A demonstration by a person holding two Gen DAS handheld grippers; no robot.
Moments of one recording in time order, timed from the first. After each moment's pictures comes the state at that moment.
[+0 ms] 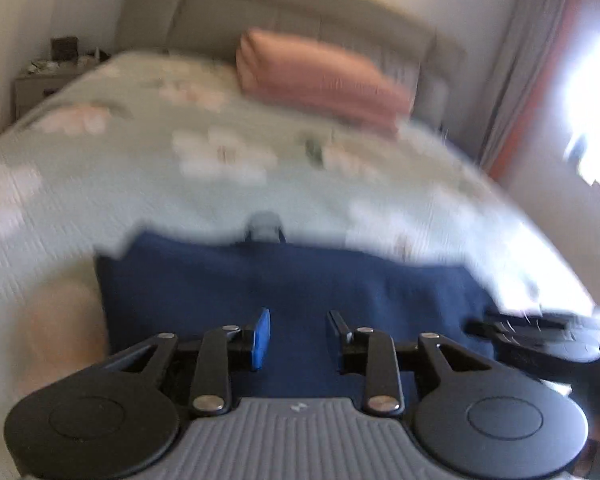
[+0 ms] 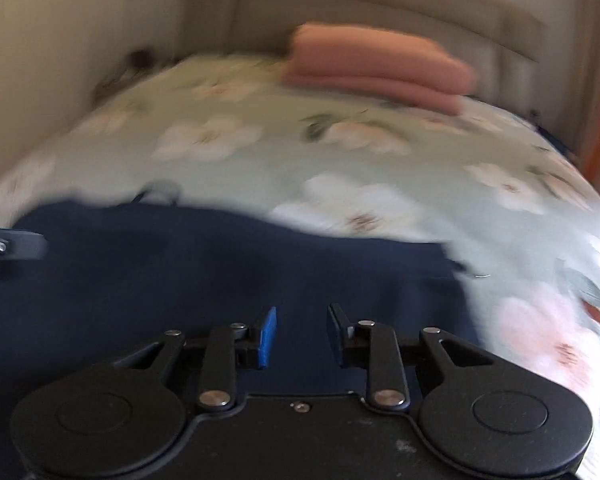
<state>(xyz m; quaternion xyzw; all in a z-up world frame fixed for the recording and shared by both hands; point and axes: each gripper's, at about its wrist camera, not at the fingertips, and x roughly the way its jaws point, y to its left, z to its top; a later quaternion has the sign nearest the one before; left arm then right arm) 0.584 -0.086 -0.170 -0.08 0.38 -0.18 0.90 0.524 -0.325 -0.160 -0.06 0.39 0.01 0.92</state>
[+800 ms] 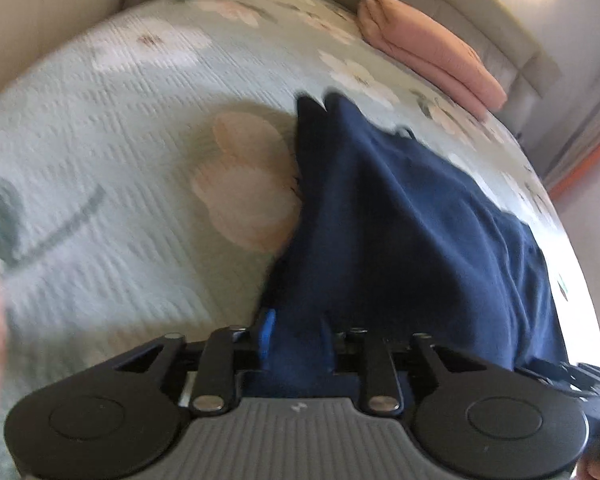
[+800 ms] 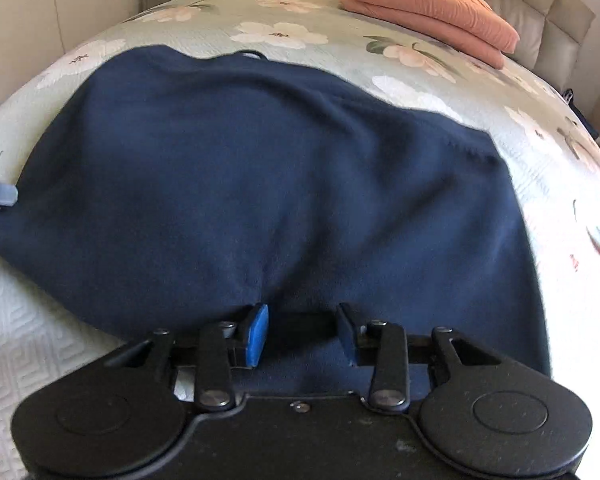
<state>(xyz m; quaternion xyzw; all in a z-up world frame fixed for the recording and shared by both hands) 0.470 0.042 -0.189 -0.20 0.46 -0.08 0.86 0.422 -0.279 -0.176 -0.11 0.47 0.05 0.87</state>
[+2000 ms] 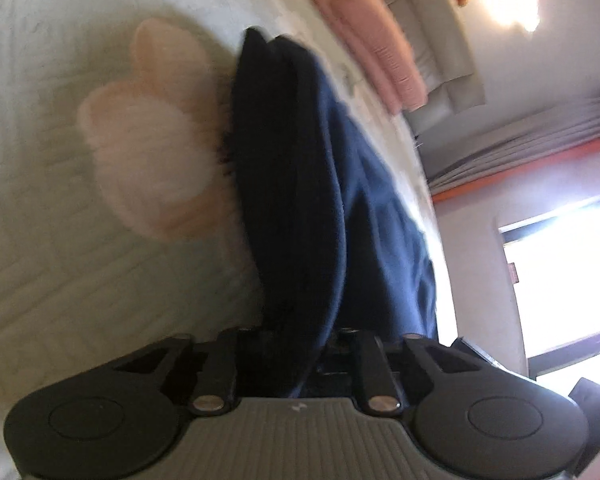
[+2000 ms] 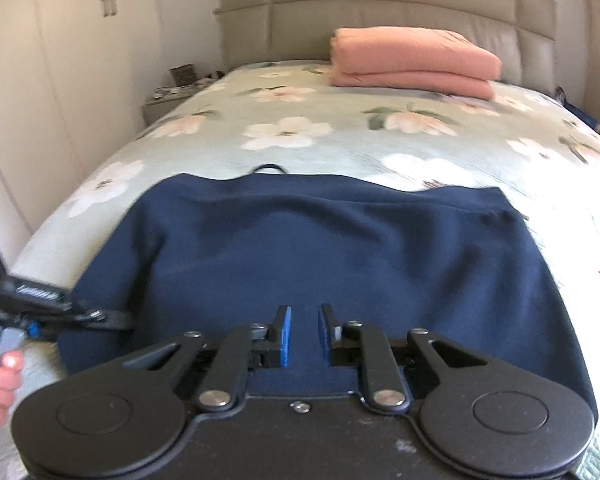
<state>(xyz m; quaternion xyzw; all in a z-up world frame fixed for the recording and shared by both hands) 0.525 0.055 -0.262 -0.38 0.47 -0.28 0.75 0.425 -0.273 -0.135 0.02 0.37 0.07 0.93</state>
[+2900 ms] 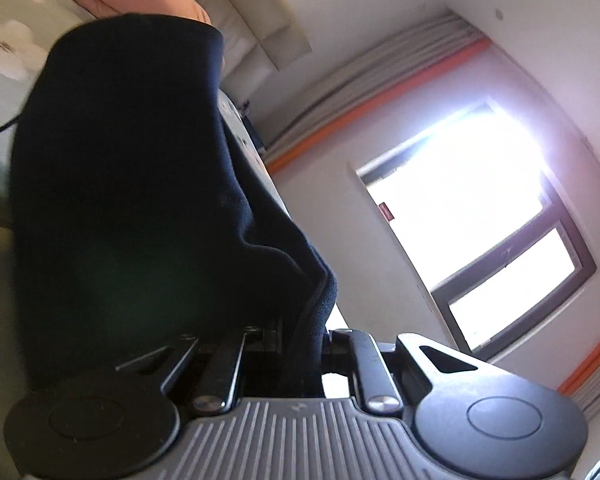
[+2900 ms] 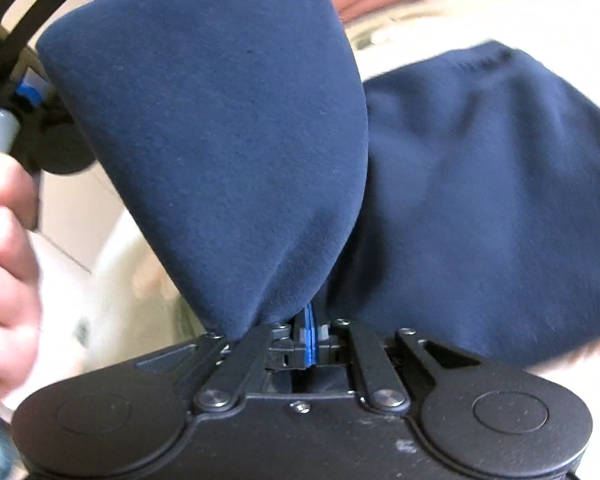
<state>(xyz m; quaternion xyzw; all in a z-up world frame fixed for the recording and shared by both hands) 0.537 -0.171 -0.133 -0.33 0.37 -0.49 0.72 0.409 -0.349 -0.207 0.25 0.41 0.13 0.87</state>
